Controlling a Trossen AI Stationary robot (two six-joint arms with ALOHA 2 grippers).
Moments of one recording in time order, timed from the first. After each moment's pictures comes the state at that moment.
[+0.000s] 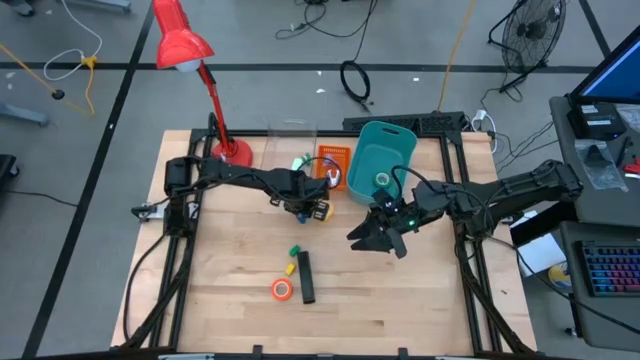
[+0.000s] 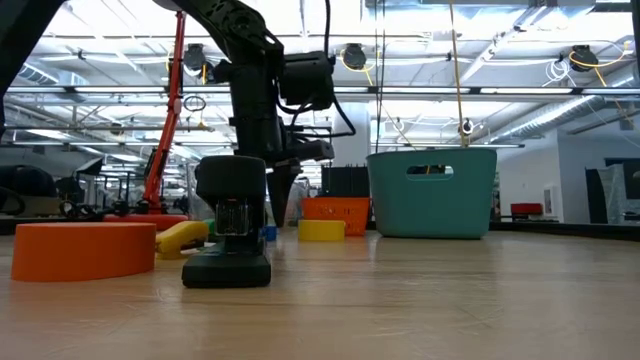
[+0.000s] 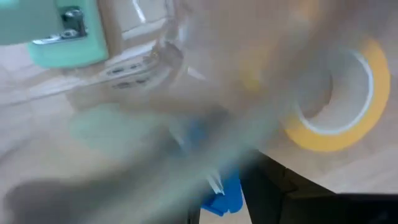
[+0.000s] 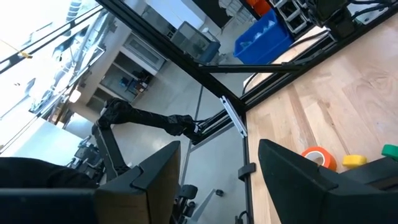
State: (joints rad) left arm 0.14 1.95 1.32 -0.75 -0.01 -1.07; right arm 0.22 1.19 1.02 0.06 -0.18 0.87
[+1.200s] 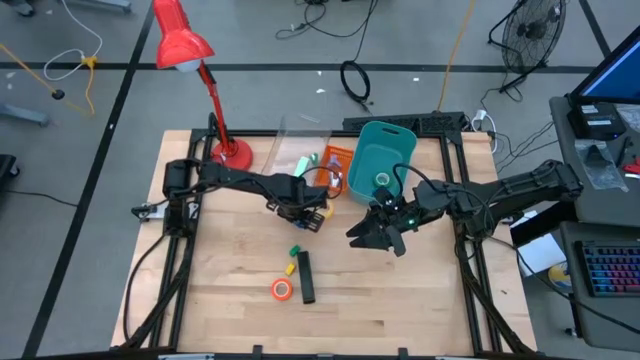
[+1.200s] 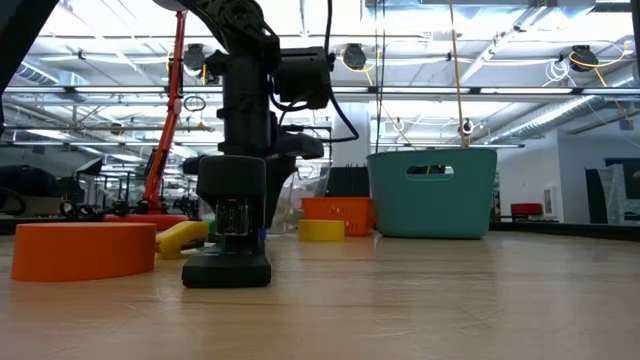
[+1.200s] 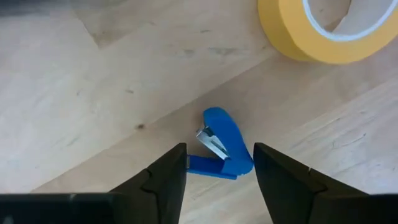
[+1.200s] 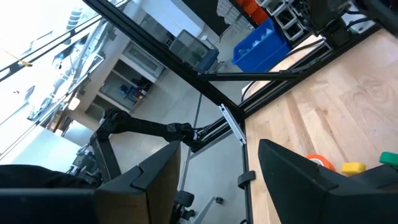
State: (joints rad) left arm 0.10 1.95 1.32 -0.86 0.07 -0.99; right arm 0.22 1.19 1.02 0.08 -0.15 0.88
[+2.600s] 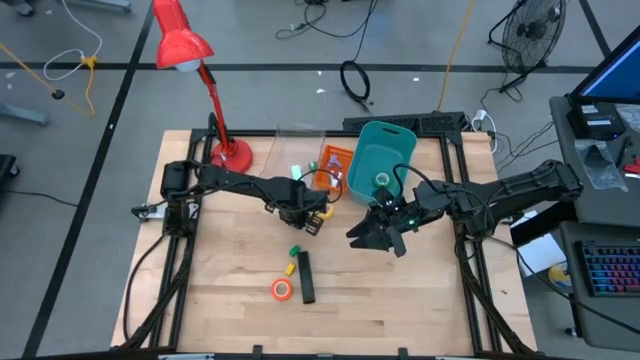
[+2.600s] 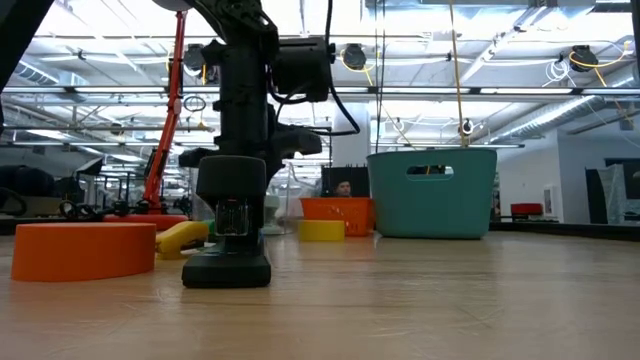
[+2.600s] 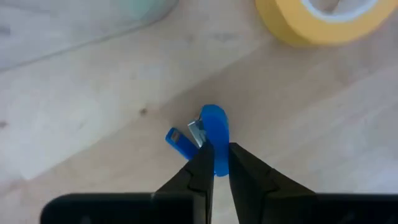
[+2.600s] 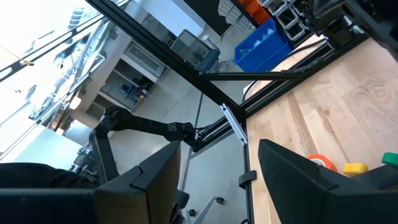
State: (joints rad) left arm 0.06 1.94 1.33 -0.87 0.01 -0.99; right arm 0.22 1.19 1.02 0.08 -0.15 0.87
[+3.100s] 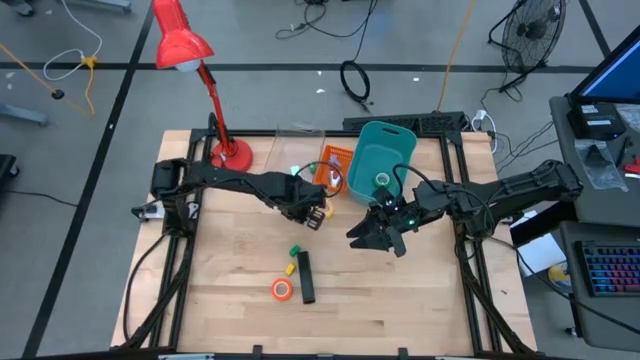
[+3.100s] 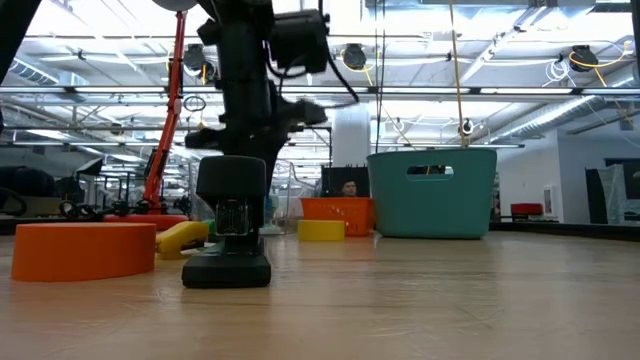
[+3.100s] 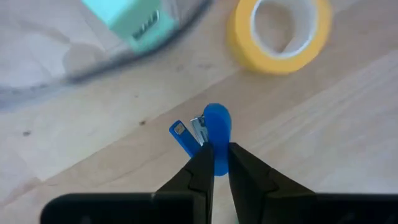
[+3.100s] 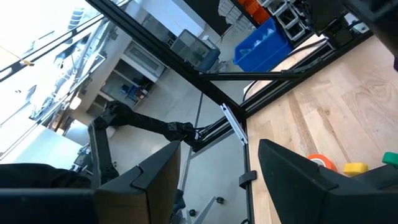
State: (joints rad) left arm 0.07 1.86 1.35 -0.86 -0.05 -0.99; right arm 0.22 1.19 1.02 0.08 -0.15 0.88
